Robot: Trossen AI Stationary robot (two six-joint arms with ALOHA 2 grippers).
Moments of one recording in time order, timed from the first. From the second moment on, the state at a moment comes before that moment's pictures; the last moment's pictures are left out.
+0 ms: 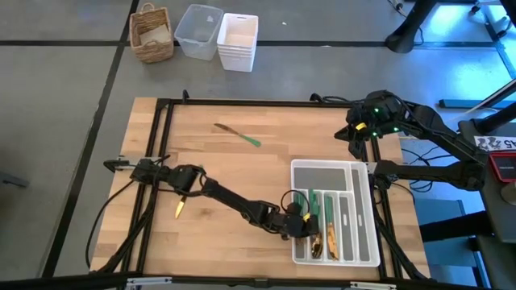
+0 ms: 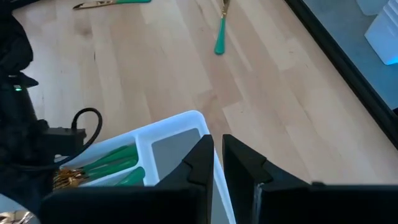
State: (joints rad) left arm -0.34 2.50 1.91 0.13 -0.22 -1.82; right arm -0.48 0.89 1.19 -1.10 -0.25 -0.04
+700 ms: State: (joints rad) left arm -0.31 2.50 1.91 0.10 -0.17 -1.63; right arm -0.48 0.89 1.19 -1.10 -0.27 -0.04
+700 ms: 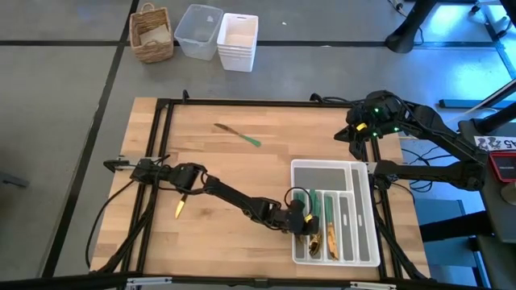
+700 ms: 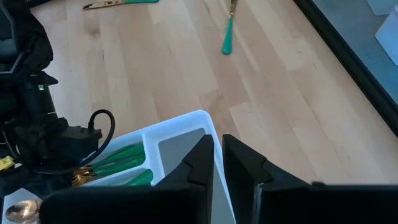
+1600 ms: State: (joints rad) left arm -0.28 2.42 1.91 0.15 -0.18 -1.43; right arm -0.48 0.87 0.94 -1.05 -0.59 -0.08
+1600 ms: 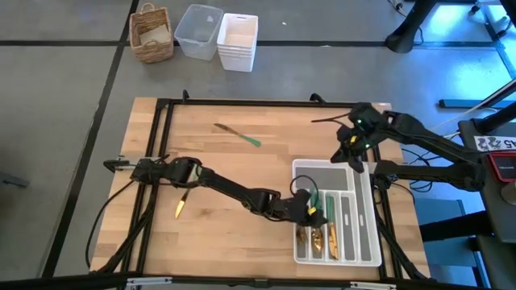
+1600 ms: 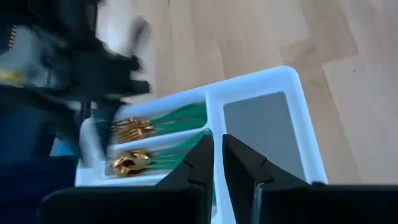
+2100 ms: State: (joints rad) left arm -0.19 2.06 1.91 -0.49 -0.25 -1.07; right arm -0.48 0.87 0.71 -0.75 -0.60 0.01
